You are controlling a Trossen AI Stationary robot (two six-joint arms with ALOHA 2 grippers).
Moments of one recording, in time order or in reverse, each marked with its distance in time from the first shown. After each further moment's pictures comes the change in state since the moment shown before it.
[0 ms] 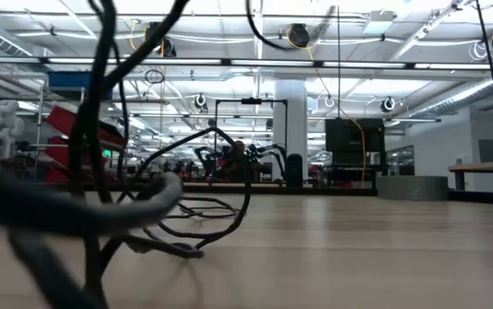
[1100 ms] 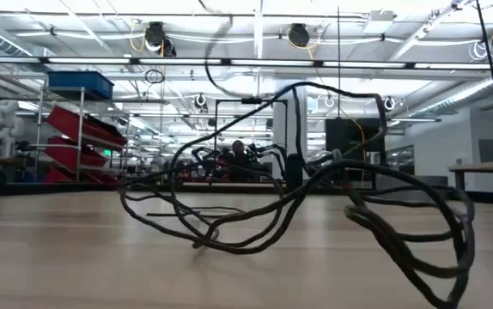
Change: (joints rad) left arm -0.086 -0.187 0.000 -0.562 -0.165 -0.502; right arm 0.154 0.000 0.000 -0.602 0.033 0.626
